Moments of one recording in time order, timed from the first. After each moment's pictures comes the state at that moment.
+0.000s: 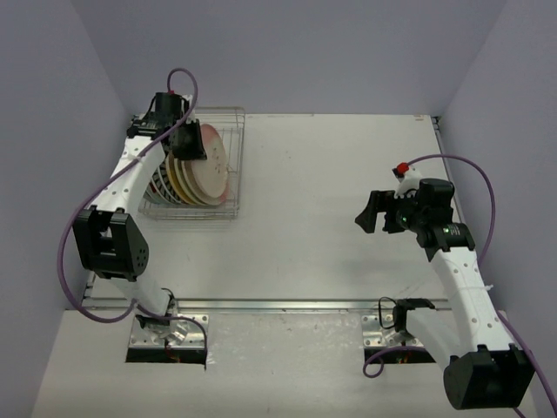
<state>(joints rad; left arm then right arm) -0.06 1.68 1.59 -0.80 0.14 -0.20 0.00 0.89 0.72 -0.55 -0.41 0.07</state>
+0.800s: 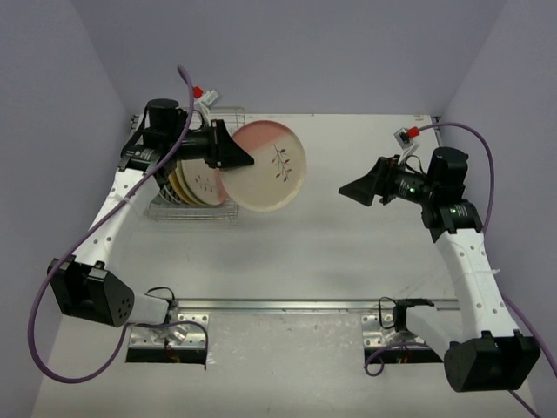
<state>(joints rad) -0.16 1.36 1.38 -0.47 0.93 -0.40 0.00 0.99 0.93 -0.33 -0.91 0.36</state>
